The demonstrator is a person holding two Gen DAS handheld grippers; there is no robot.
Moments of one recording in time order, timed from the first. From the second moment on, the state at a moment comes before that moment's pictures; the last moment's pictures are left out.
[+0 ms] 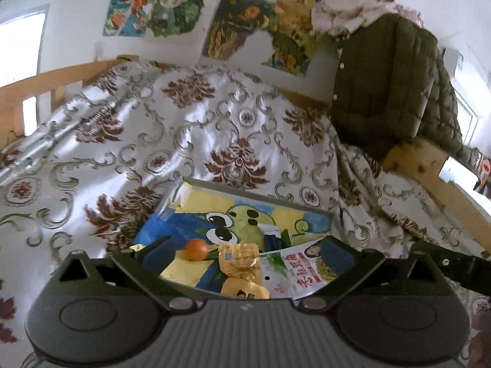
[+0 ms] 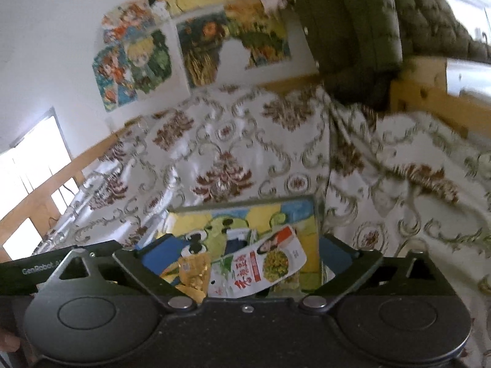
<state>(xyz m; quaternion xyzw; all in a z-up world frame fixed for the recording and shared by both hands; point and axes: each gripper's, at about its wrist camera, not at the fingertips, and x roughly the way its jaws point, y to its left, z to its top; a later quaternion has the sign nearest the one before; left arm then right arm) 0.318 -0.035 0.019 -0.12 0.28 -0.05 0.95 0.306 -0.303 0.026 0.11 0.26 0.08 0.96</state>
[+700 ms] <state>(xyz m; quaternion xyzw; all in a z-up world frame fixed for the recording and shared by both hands) 0.166 -0.007 0.025 -0.05 0.21 0.00 0.98 0.174 -0.268 0.032 0.05 0.21 0.05 0.97</state>
